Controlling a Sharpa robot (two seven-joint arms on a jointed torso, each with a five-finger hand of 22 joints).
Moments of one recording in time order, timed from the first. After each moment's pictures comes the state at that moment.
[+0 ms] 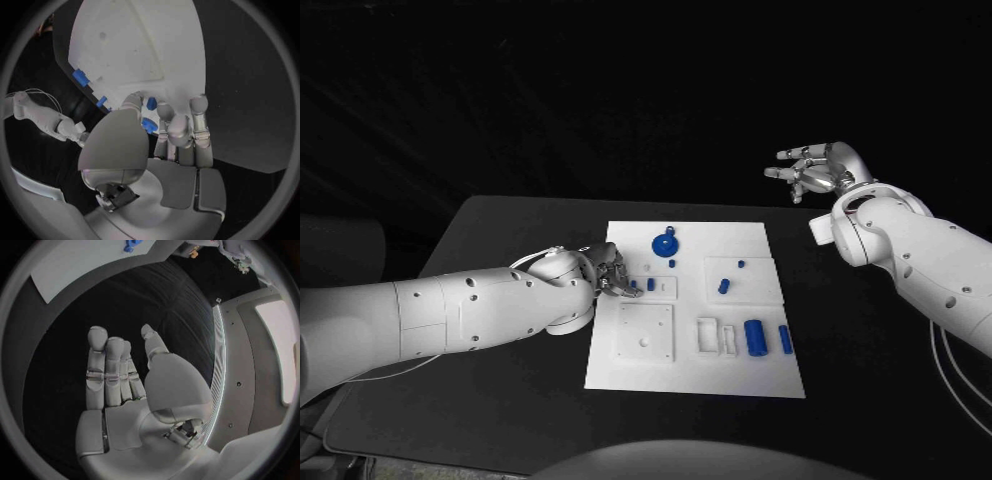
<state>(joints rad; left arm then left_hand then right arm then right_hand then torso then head) 1.17 -0.67 -0.23 1.42 -1.24 -0.34 -0.55 1.22 -0.21 -0.01 0.23 0.49 0.87 0.02 0.62 0.62 1.22 -0.04 1.00 0.70 1.39 -0.10 1.27 0.89 0.05 1.28 -0.13 0.62 1.31 0.94 -0.62 0.53 1.05 -1.08 -0.37 0.04 1.29 -0.02 -0.09 -0.16 0.33 0.92 0.13 0.06 0.06 1.02 0.03 0.94 0.70 1.32 -0.04 0.82 0.89 0.11 1.44 -0.06 0.32 1.31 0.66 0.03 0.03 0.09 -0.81</state>
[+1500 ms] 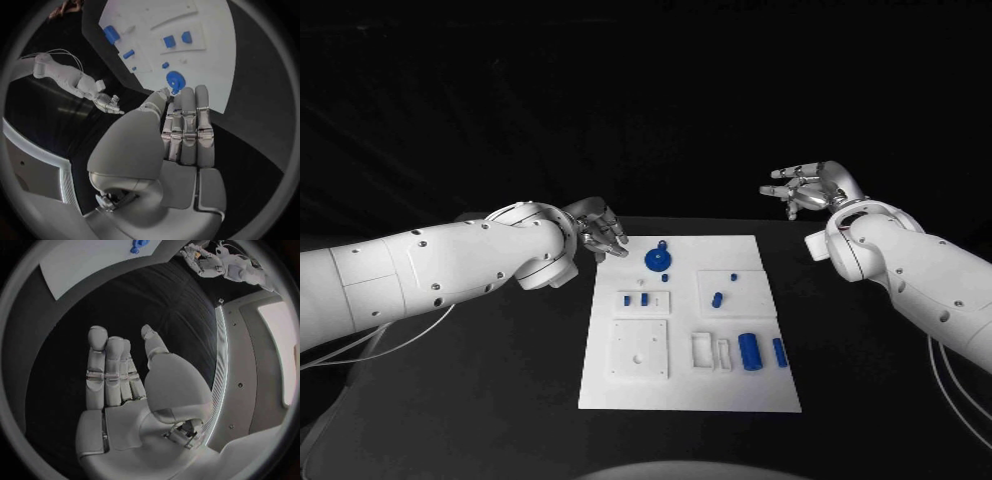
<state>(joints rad) 1.35 -0.72 -0.20 1.39 -0.97 -0.27 -0.28 1.48 -0.05 0.11 0.01 0.35 0.96 0.11 0.34 0.06 1.19 0.04 0.31 0.06 1.22 -0.02 0.81 0.39 0.05 1.24 -0.05 0.17 1.06 0.93 -0.63 0.53 1.05 -1.08 -0.36 0.04 1.29 -0.02 -0.08 -0.15 0.33 0.96 0.12 0.06 0.06 1.03 0.02 0.90 0.65 1.32 -0.04 0.82 0.88 0.11 1.44 -0.06 0.31 1.31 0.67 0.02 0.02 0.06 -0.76</state>
